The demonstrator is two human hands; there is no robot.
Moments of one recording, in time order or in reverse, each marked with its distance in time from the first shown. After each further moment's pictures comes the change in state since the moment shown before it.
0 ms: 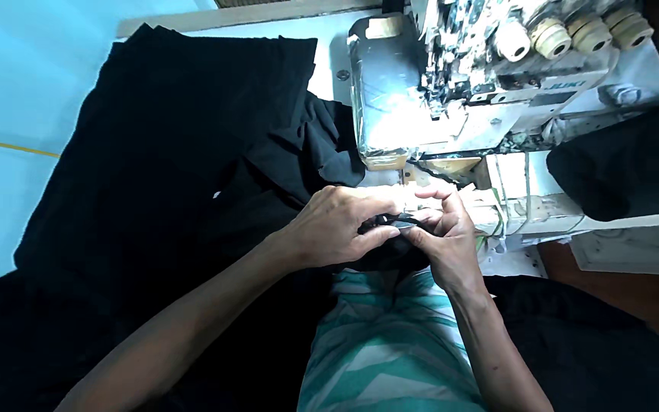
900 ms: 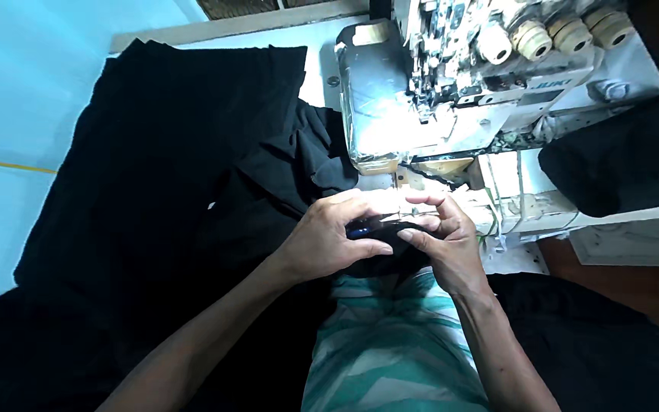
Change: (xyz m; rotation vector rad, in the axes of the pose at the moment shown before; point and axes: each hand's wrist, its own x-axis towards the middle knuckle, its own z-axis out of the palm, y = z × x) left_hand -0.010 0.004 0.009 -0.248 0.100 -0.186; right_hand 0.000 -0.002 -0.009 0.099 -0.073 -0.067
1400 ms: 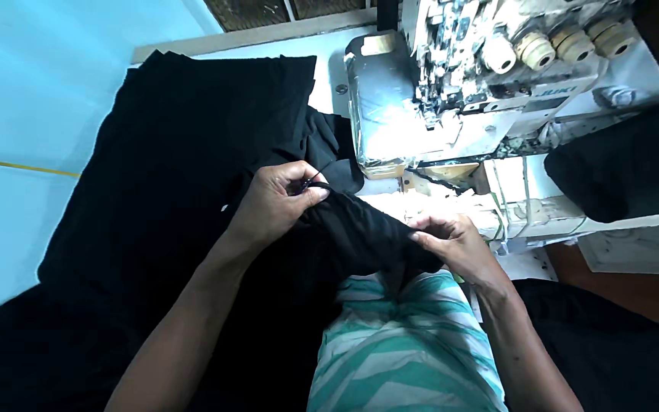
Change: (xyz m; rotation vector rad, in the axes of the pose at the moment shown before) left_hand -0.006 -0.017 -0.058 -0.045 0.212 -0.243; right_hand 0.013 0.006 -0.033 -0.453 -0.176 0.103
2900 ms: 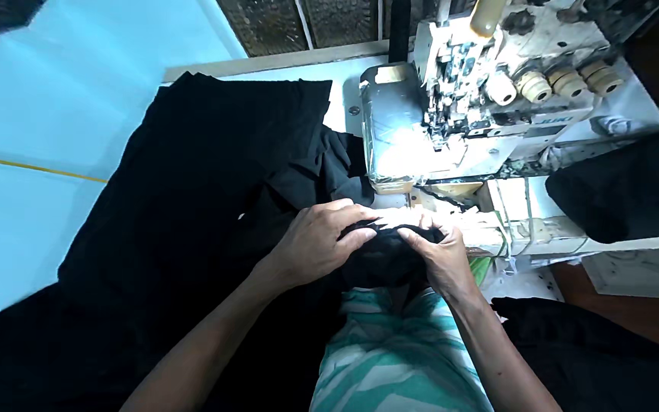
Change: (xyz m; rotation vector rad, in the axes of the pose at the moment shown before) left_hand -0.013 0.019 0.024 0.381 -0.171 0.192; right_hand 0.014 -0.011 0.048 0.391 0.307 -0.052
